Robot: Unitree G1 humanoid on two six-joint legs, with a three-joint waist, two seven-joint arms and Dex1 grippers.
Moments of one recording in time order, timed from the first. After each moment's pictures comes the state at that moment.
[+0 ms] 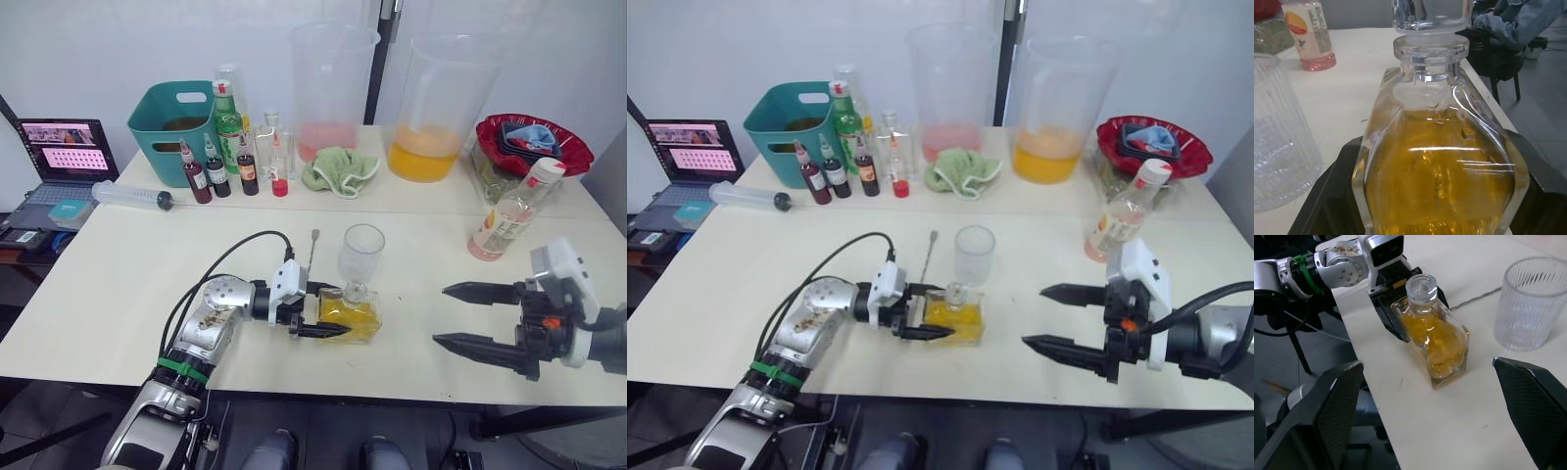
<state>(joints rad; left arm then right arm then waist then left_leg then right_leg) -0.56 0.35 -0.25 0.29 -0.32 -0.03 -1.32 0.02 -1.02 -0.57 -0.67 1.02 0.98 0.96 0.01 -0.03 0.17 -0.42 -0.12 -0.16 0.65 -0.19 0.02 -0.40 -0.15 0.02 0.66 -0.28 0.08</state>
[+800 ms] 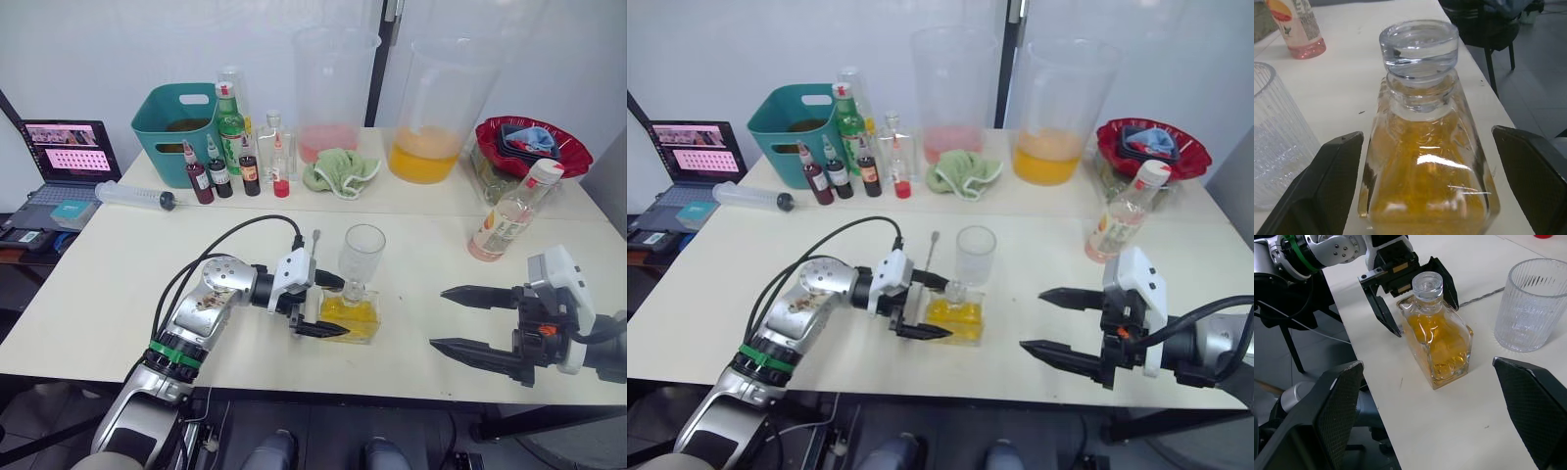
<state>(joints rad) -0.63 0.42 -0.29 0.13 -0.26 0.20 -1.30 0.06 -1.02 -0.56 -0.68 1.01 0.91 0.94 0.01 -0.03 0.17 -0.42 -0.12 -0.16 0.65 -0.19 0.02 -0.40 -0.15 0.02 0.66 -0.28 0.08</state>
